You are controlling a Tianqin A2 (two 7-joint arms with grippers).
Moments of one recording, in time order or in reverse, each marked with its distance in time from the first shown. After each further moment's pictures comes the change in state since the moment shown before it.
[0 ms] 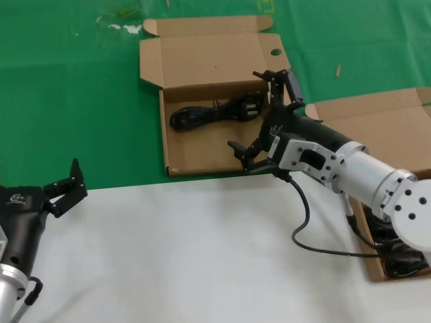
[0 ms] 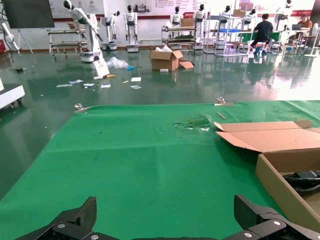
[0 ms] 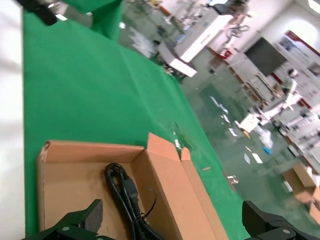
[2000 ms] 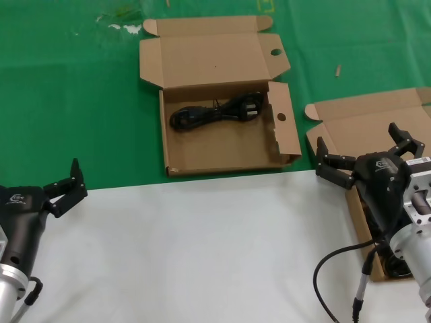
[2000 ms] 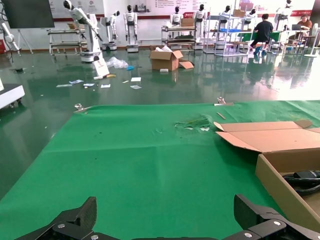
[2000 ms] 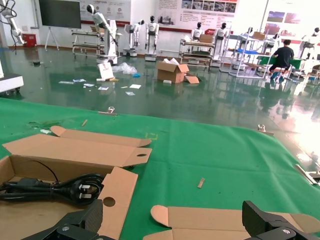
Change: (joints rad) left arm 0.000 0.000 0.000 0.000 0.000 0.000 0.000; right arm -0.450 -0.081 0.274 0.155 0.539 0.442 0.223
